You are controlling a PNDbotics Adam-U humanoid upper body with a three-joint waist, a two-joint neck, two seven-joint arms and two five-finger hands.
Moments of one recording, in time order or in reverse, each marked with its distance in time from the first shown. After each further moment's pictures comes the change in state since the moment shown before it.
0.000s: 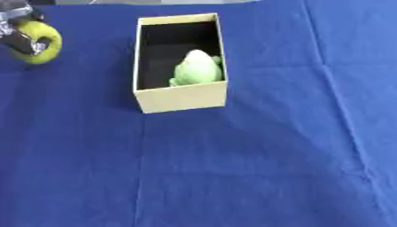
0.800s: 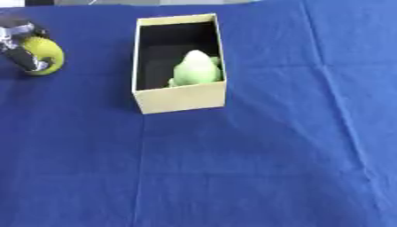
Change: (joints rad) left arm 0.005 -0.008 0.070 0.231 -0.025 0.061 0.011; right arm -0.016 -0.007 0.000 0.000 0.000 -0.008 -0.007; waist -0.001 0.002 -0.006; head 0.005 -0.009
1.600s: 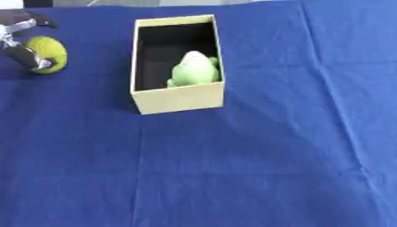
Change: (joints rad) left arm 0.009 -0.001 -0.004 -0.004 0.039 -0.058 0.054; right arm 0.000 -0.008 -0.006 0.000 0.002 -0.009 -0.011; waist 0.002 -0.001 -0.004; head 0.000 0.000
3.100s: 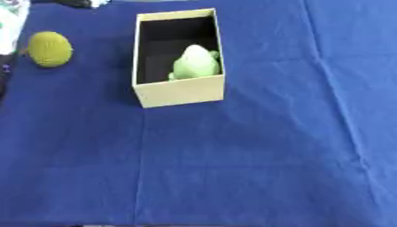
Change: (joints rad) left arm 0.011 -0.063 -0.106 -0.371 0.155 -0.061 0.226; right arm -0.001 -0.004 -0.001 0.000 -0.008 -0.012 -0.018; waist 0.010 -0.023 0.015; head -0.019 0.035
